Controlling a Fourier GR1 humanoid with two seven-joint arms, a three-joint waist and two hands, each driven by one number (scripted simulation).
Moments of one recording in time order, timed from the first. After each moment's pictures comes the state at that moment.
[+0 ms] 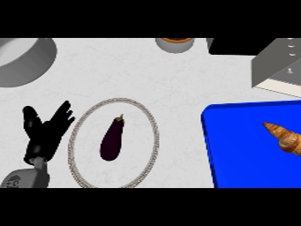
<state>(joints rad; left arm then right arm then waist) -0.09 0.18 0.07 -1.33 0.13 -0.01 0.30 -1.09 -1.01 -0.38 -0.40 0.55 0.13 -0.28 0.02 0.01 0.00</state>
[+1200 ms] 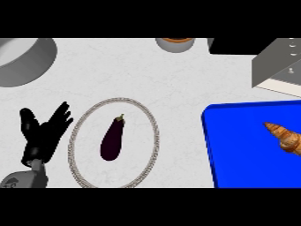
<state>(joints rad) -0.07 0.18 0.08 -1.35 0.12 -0.02 0.30 -1.14 -1.17 -0.75 -0.24 0.21 0.06 -0.12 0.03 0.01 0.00</state>
